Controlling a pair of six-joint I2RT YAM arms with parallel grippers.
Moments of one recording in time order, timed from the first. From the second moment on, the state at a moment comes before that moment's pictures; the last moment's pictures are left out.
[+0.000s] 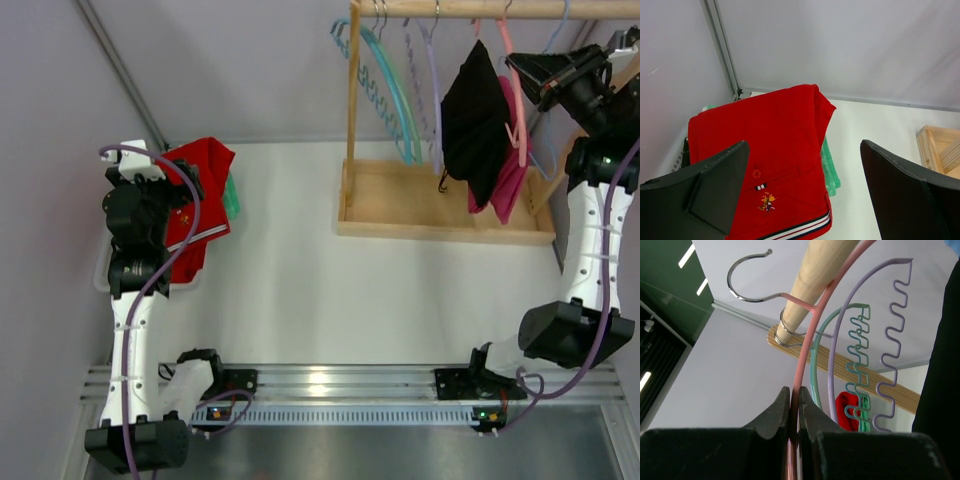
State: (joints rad) left arm 0.12 0.89 1.04 -0.14 0.04 -0.08; right arm -0.30 1.47 1.76 0.06 -0.82 1.40
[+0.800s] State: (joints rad) left arm 0.12 0.90 1.05 -0.12 0.18 -0.05; right arm -0.35 0.90 1.25 0.06 -0.86 1.47
